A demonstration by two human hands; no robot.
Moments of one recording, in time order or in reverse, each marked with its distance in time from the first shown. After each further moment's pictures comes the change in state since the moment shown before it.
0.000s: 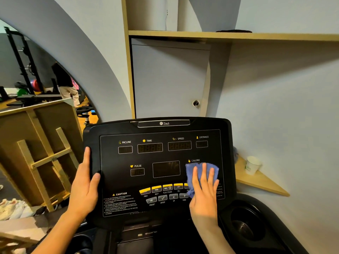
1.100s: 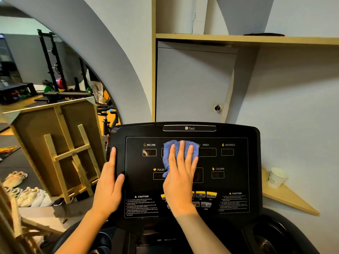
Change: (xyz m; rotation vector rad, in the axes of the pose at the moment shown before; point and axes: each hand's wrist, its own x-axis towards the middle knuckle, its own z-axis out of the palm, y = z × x) left_hand -0.001 -0.004 -0.001 0.017 -0.001 -0.009; right_hand 0.069 -0.150 -0.002 0.107 0.075 -0.120
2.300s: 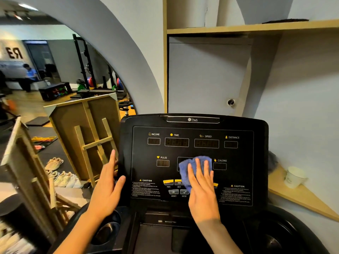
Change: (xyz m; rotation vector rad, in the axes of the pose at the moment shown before) left_hand -0.056 0.034 -0.025 0.164 -0.039 -0.168; right_hand -0.076 0.078 -0.018 0.233 -0.025 -0.160
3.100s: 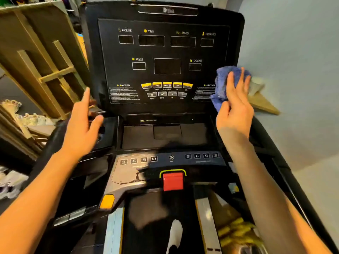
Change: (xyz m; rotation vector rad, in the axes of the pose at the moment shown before) left_hand -0.104 -0.005 -0.016 0.053 -0.138 0.054; right_hand -0.073 -0.006 -0.166 0.041 0.147 0.318
